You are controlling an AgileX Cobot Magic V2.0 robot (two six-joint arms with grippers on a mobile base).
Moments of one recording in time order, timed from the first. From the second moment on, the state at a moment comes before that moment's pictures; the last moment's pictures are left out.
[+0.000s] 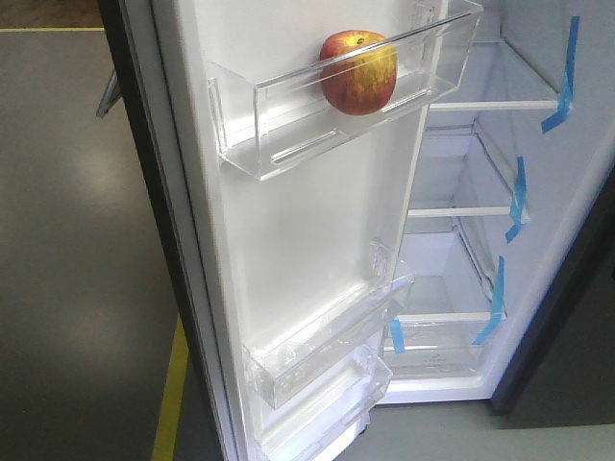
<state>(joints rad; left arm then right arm) -0.05 0.65 -0.76 -0.22 -0.37 -0.80 0.07 0.45 -0.78 0.82 0.74 -0.74</state>
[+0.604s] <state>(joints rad) -0.05 1.59 -1.48 0.60 -0.69 -2.07 0.07 0.45 -0.78 0.82 0.72 -0.77</state>
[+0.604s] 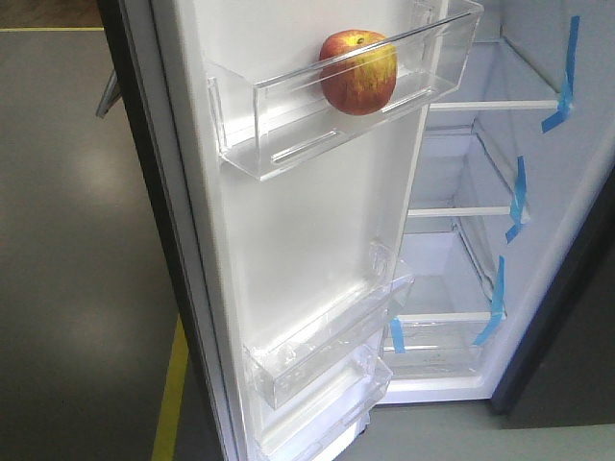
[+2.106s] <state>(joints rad) -0.49 1.73 -1.60 1.35 -1.09 -2.15 0.07 0.45 -0.81 0.88 0.67 -0.81</state>
